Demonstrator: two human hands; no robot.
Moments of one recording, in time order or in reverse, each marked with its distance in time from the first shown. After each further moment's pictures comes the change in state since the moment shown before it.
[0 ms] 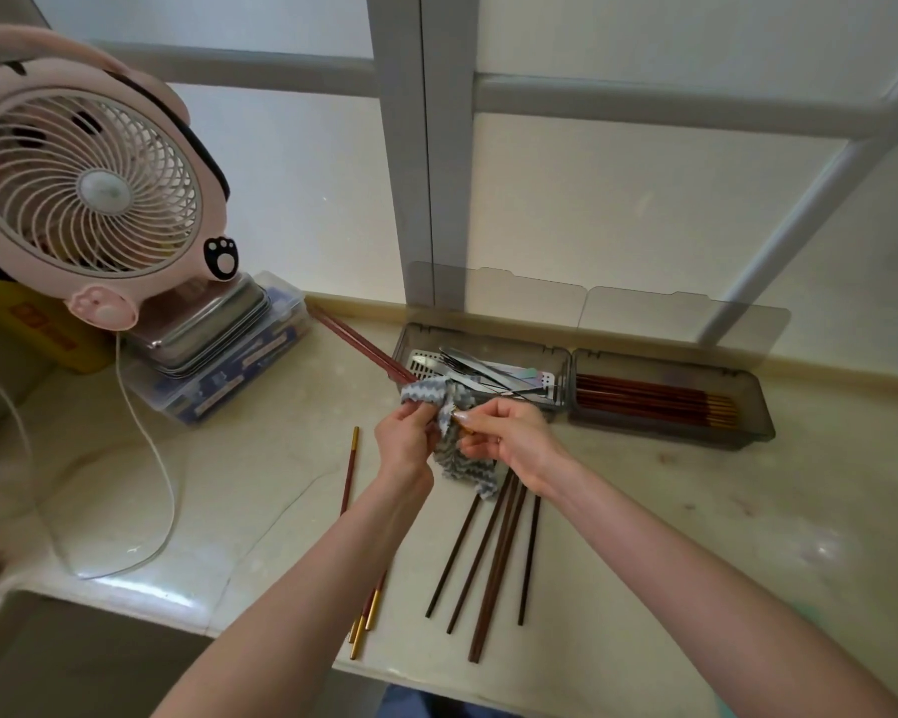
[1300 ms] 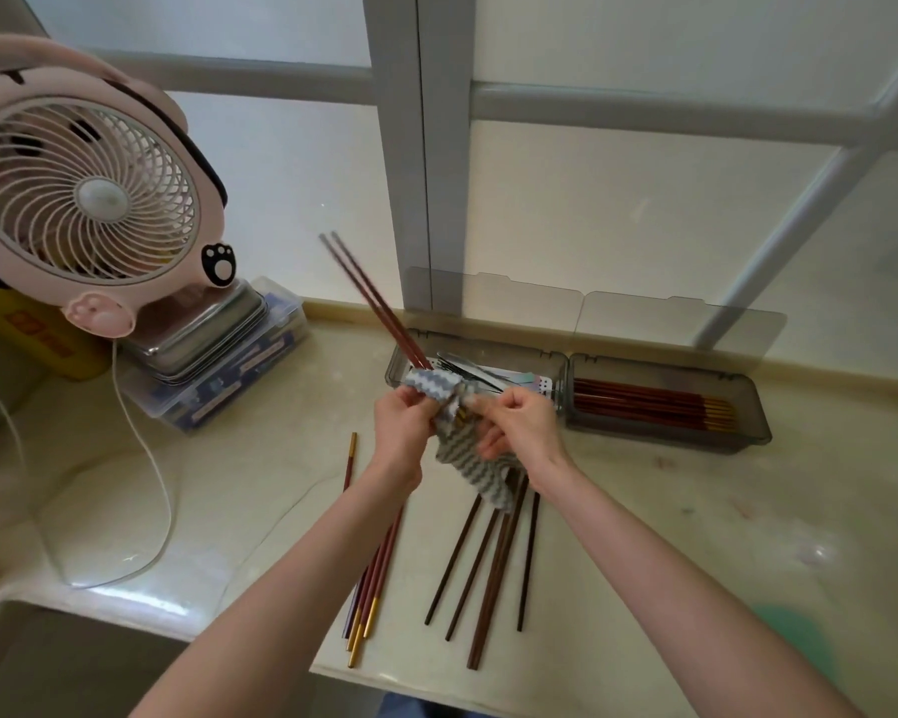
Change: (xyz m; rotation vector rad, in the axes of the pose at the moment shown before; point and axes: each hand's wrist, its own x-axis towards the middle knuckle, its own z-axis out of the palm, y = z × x) left_hand -0.012 0.026 0.003 0.304 -0.183 0.180; right_hand -0.001 -0.006 -0.001 -0.223 0.223 -0.198
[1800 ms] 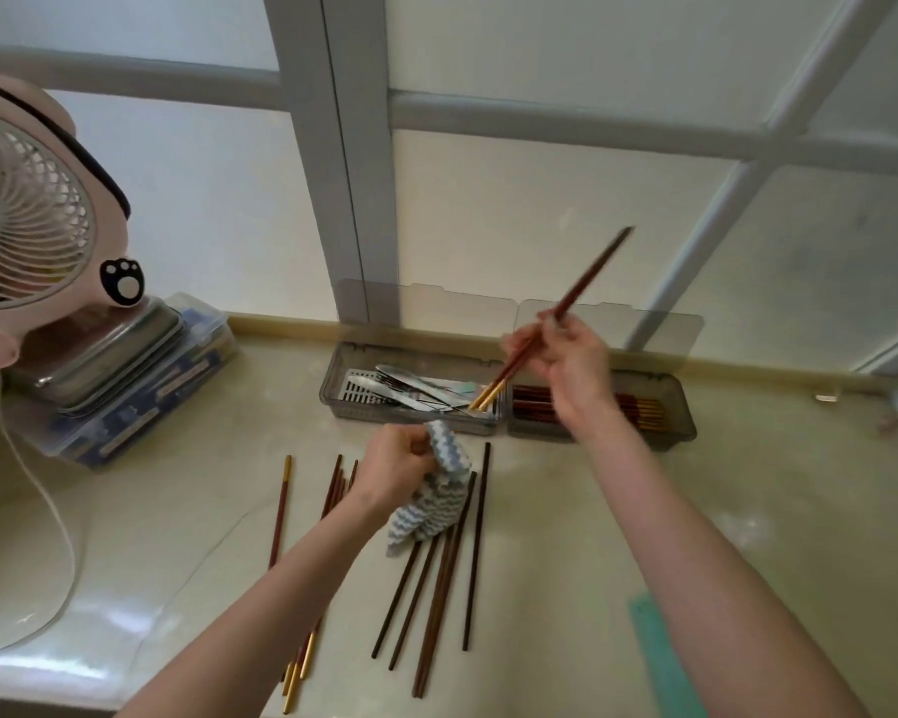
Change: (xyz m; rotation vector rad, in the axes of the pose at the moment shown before) left_hand -0.002 -0.022 0.030 0.612 -0.340 0.060; right_hand 0.039 -0.055 -0.093 0.481 0.140 -0.203
